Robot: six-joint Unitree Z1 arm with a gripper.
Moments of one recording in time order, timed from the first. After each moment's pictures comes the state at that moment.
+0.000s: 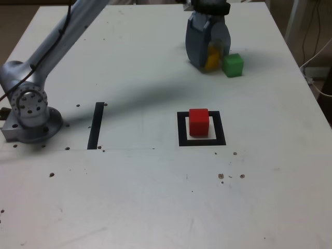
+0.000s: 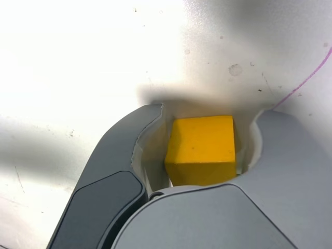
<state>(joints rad) 0.58 2.52 -2.33 1.59 -0.08 0.12</state>
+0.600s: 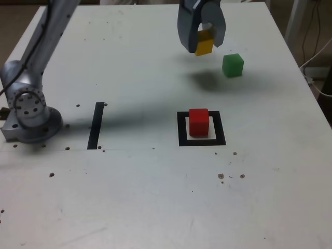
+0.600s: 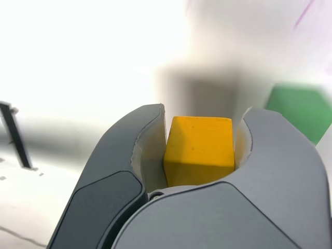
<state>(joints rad) 0.46 2.23 -2.09 1.59 -0.05 0.17</state>
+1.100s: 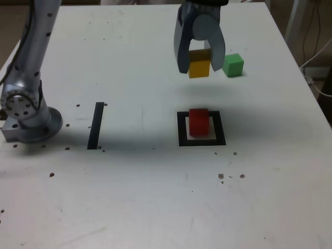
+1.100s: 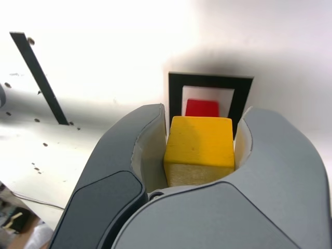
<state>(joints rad) 0.20 2.07 -1.88 1.58 -0.11 0.15</state>
